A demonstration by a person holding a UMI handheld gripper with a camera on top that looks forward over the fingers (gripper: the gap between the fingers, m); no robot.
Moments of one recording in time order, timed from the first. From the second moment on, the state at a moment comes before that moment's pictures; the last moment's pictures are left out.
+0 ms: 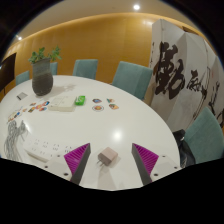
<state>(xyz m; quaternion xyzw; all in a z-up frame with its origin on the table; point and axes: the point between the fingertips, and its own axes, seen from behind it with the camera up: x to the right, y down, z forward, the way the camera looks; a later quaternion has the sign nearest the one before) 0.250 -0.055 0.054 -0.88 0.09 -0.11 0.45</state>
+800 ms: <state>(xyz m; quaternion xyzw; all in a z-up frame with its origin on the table) 0.148 -0.300 0.174 -0.87 0.08 -0.11 0.47</state>
